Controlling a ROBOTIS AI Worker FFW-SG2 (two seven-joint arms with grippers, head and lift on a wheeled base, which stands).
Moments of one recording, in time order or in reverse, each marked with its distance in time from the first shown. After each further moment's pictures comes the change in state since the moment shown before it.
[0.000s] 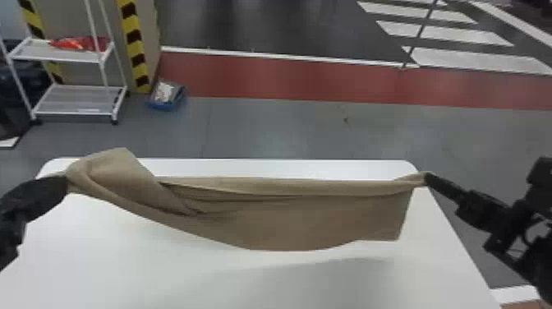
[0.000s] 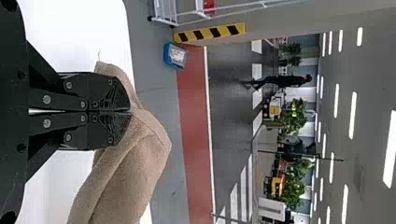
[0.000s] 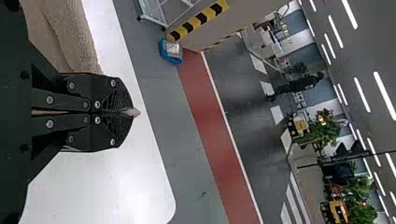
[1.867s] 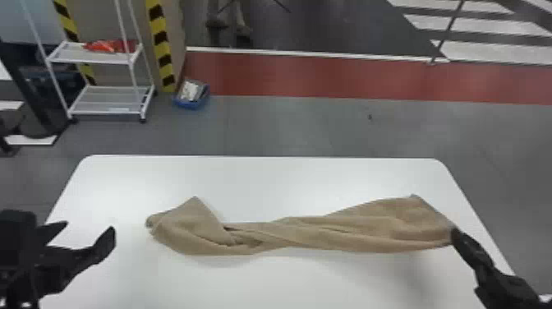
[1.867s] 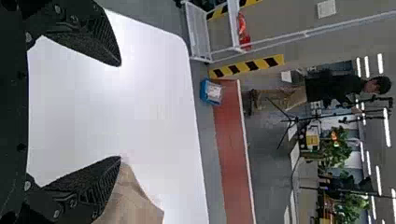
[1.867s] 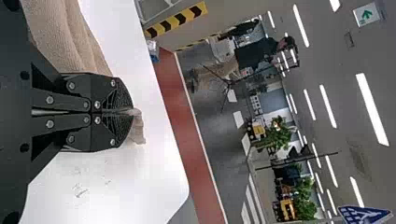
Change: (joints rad) left arm -0.089 0.085 -0.133 0.591 -0.079 -0.379 0.091; right arm 0.241 0.028 0.038 0.487 -0.155 -0.874 0.103
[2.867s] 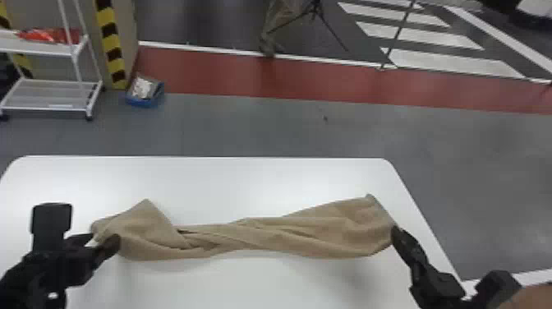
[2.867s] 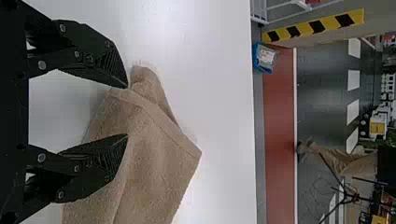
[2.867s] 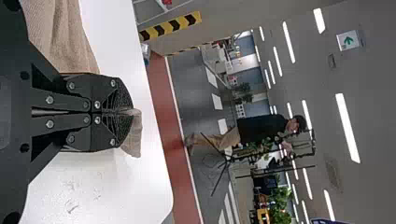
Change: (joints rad) left arm -0.319 -0.088 -0.245 0.378 0.003 0.111 0.110; right arm 0.070 0.038 0.054 -0.019 0.017 -0.181 0.001
